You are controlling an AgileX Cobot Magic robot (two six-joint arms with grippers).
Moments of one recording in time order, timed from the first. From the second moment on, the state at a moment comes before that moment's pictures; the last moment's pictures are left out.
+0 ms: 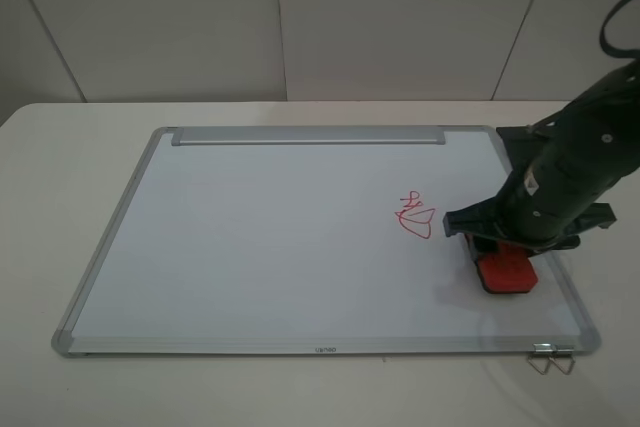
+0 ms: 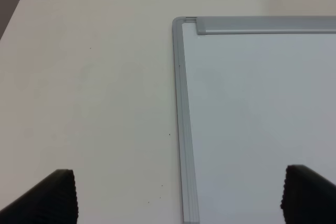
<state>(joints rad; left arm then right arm) -0.06 -0.01 -0.50 0.00 1.07 -0.03 0.37 1.65 -0.69 -0.33 0.53 0.65</state>
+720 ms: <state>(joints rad) -0.06 -0.01 -0.50 0.00 1.07 -0.03 0.24 1.25 -0.71 -0.23 0.63 0.39</state>
